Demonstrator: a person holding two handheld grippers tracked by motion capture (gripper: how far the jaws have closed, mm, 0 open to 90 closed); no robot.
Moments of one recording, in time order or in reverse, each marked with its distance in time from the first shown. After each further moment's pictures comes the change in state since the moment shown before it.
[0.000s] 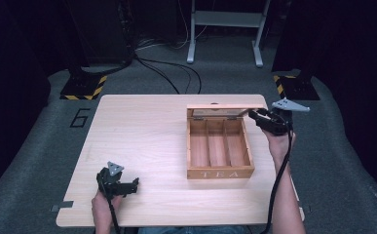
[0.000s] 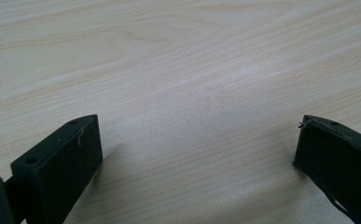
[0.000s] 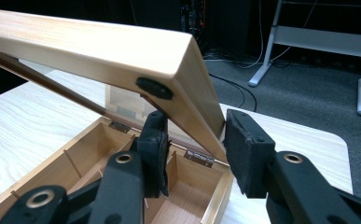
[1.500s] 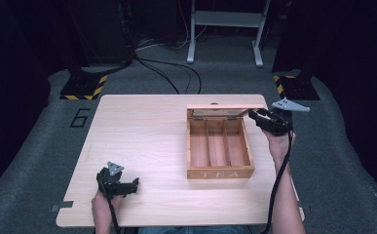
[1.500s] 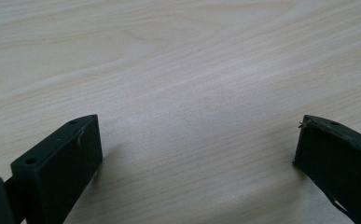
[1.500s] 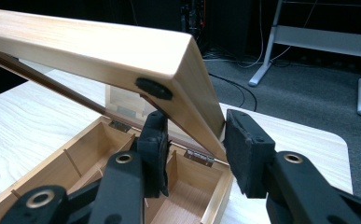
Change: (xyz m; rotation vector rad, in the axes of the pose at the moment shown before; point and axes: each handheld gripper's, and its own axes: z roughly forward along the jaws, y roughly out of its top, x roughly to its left) left arm 0.000 0.000 0.000 0.002 -0.002 -0.001; right arm 0.000 0.000 0.000 0.003 0.000 -0.004
